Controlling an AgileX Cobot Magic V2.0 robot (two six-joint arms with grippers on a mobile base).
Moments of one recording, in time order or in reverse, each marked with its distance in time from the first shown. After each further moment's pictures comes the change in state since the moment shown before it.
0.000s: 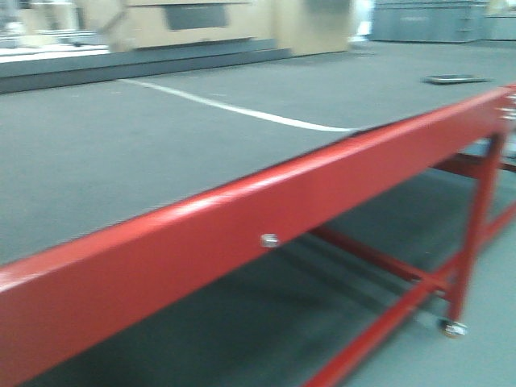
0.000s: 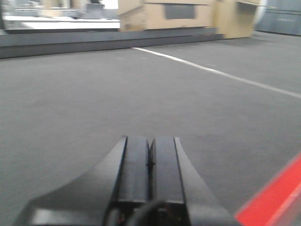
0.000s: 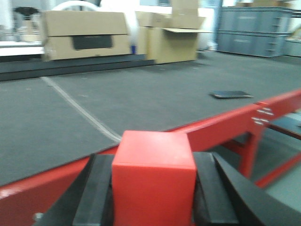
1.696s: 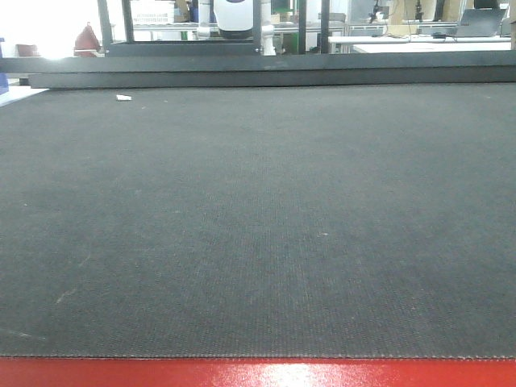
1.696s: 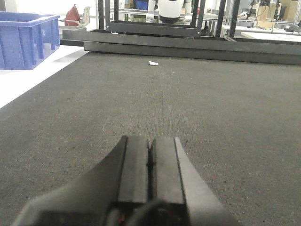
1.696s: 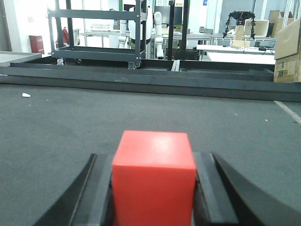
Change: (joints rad) left arm 0.000 0.000 0.000 0.000 0.000 0.000; right arm 0.000 0.000 0.000 0.000 0.000 0.000
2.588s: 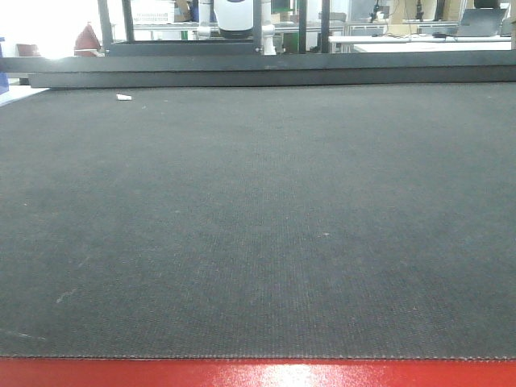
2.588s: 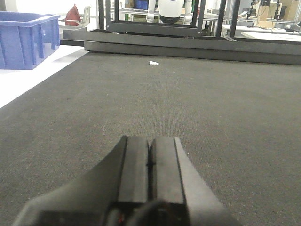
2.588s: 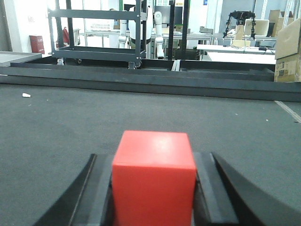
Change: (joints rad) left arm 0.000 0.000 0.000 0.000 0.000 0.000; right arm 0.000 0.000 0.000 0.000 0.000 0.002
